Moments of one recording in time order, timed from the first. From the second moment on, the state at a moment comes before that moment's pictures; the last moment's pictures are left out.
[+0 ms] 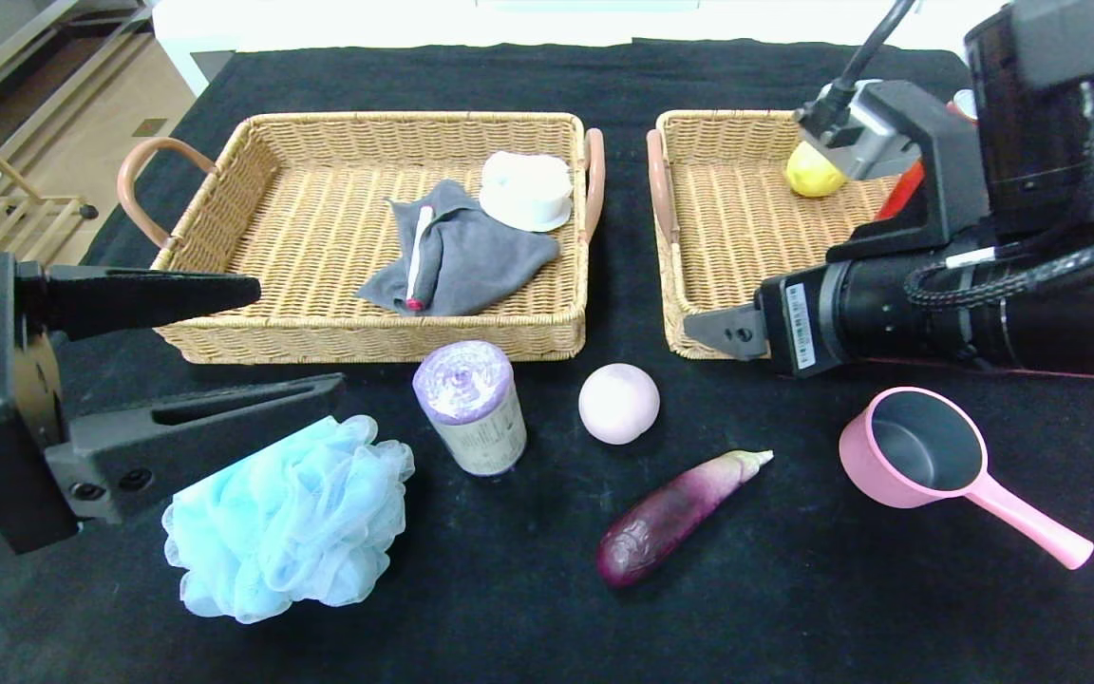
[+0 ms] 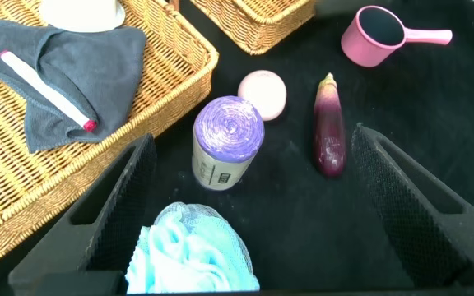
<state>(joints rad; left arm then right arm) -0.39 1.10 -0.95 -0.02 -0.37 0.20 0.71 1.63 -1.47 0.25 -0.26 0.09</state>
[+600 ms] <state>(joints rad) -0.39 1.10 -0.95 -0.02 -0.37 0.20 0.82 1.78 -1.50 0.24 -0.31 0.10</state>
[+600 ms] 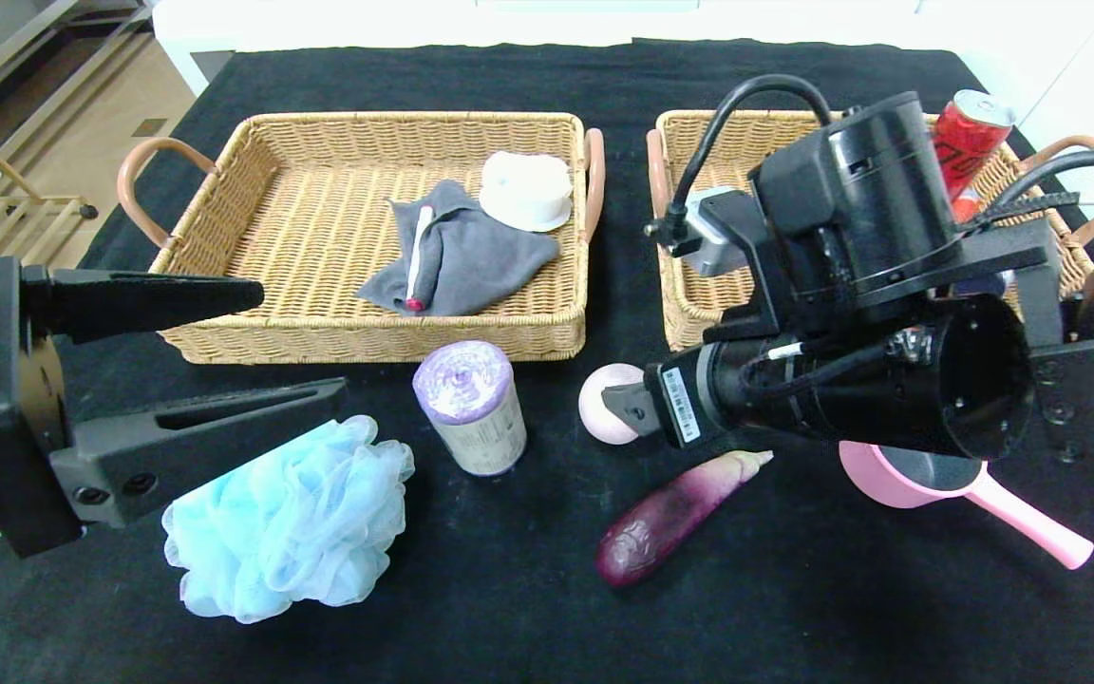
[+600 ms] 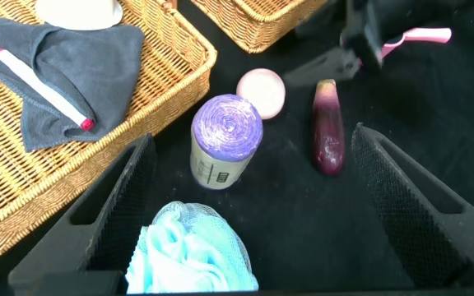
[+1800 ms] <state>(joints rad) -0.39 1.10 -0.95 -0.02 -0.37 0.20 0.83 2.02 -1.66 0.24 -0.37 0.10</state>
